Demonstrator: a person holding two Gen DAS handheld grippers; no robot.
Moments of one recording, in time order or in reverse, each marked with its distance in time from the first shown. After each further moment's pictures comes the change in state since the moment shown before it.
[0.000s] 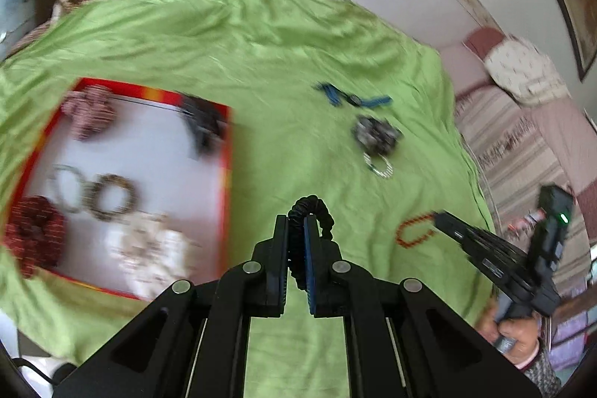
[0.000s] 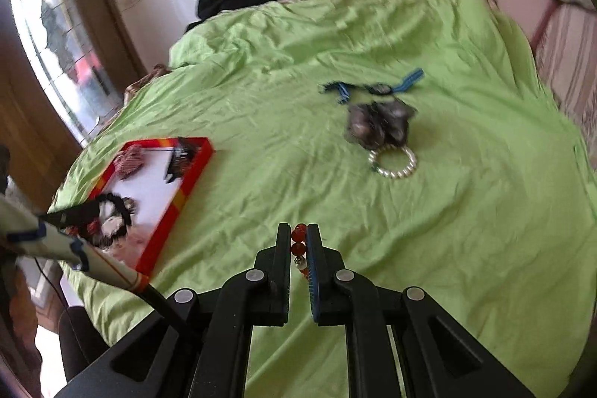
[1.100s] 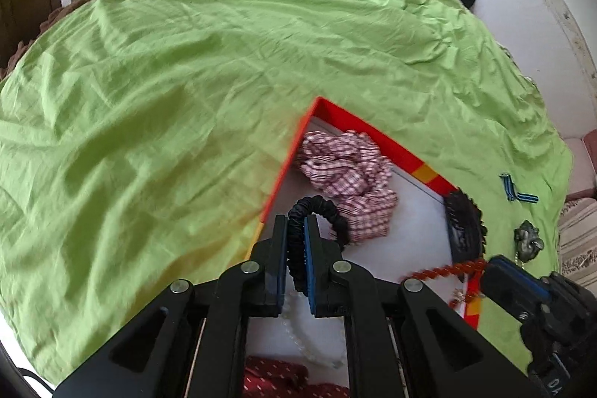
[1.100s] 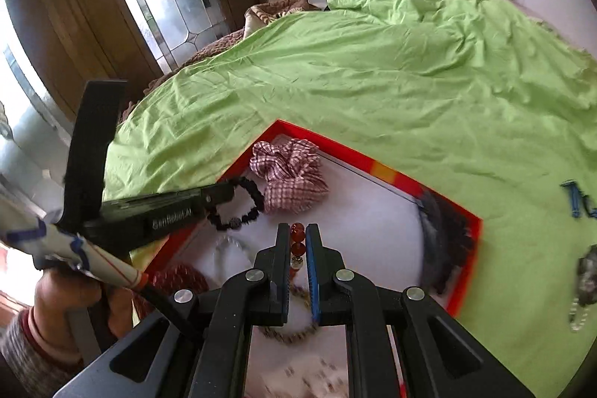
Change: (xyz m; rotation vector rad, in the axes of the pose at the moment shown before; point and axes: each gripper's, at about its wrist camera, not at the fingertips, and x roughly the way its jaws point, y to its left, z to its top) left arm 0.046 0.272 0.081 -0.310 0.033 0.276; right arm 0.195 0.298 0.082 -0.326 0.217 0.233
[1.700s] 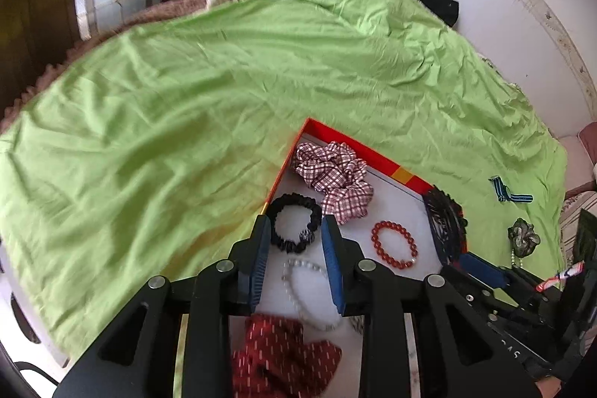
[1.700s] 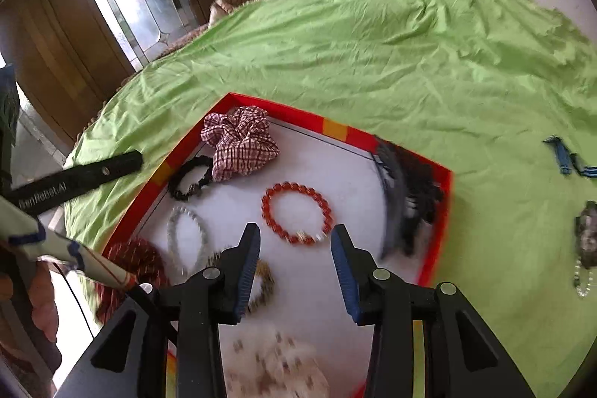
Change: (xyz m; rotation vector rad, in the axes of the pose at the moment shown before) left arm -0.069 -0.015 -0.029 0.045 -0.139 0.042; right arm -0.017 -0.038 -0.042 0.060 -0.011 -0.067
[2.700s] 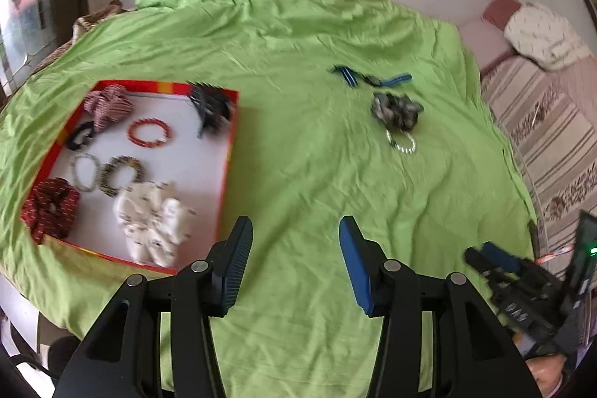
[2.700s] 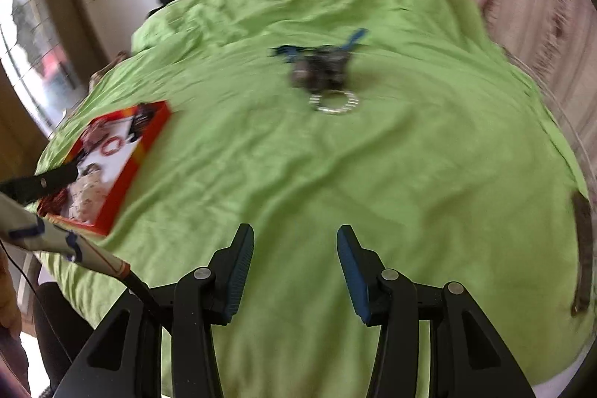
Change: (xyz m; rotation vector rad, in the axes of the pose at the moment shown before) left arm -0.056 -0.241 -0.179 0.342 0.059 -0.173; right arm -0.205 -0.208 -0.242 0.399 -0.135 -0.305
